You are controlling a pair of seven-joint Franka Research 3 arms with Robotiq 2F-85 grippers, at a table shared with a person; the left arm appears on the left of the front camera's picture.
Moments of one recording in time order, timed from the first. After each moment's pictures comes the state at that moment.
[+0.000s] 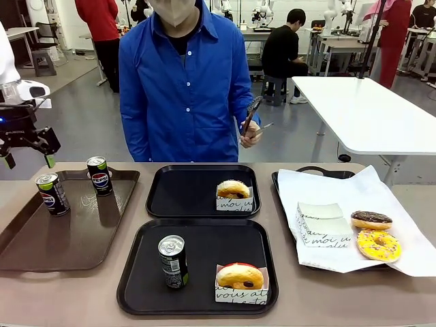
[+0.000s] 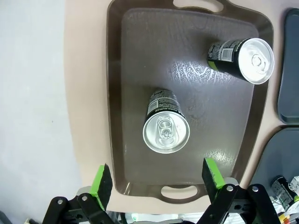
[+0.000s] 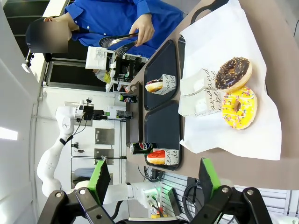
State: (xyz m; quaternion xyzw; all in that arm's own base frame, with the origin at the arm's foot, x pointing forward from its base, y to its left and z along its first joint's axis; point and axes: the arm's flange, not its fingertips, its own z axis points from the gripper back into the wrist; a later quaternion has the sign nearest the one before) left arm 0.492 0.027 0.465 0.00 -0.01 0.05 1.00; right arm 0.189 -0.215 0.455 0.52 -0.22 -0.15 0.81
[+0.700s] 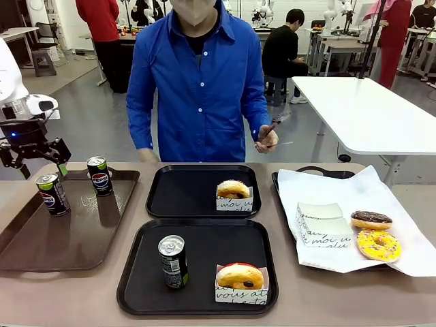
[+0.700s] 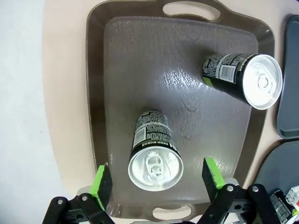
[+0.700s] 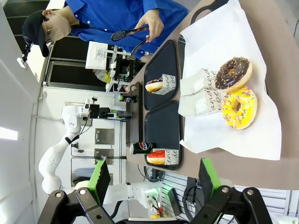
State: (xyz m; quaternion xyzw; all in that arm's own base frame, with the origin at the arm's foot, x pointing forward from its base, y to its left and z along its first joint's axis) left arm 0.507 0.025 0.423 -0.02 -0.02 0.05 1.00; right arm 0.189 -0.215 0.455 0.52 -0.22 -0.15 0.81
